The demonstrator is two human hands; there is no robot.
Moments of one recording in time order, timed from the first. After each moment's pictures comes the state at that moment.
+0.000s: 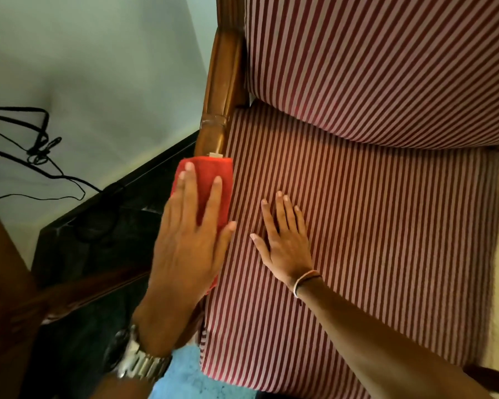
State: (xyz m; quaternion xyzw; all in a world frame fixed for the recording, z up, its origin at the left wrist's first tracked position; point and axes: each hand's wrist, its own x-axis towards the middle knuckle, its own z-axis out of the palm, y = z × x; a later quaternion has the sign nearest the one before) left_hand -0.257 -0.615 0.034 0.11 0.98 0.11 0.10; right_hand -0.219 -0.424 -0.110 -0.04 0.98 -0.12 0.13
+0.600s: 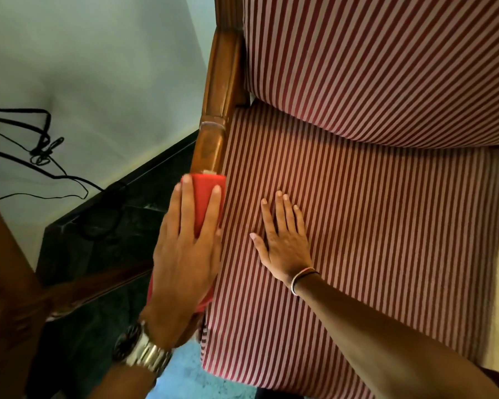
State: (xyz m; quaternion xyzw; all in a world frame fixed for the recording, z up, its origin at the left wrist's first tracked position) left_hand -0.245 -0.624 0.007 0.11 0.99 0.08 0.08; right_hand -0.222 -0.423 -0.122 -0.04 0.99 -0.09 0.14
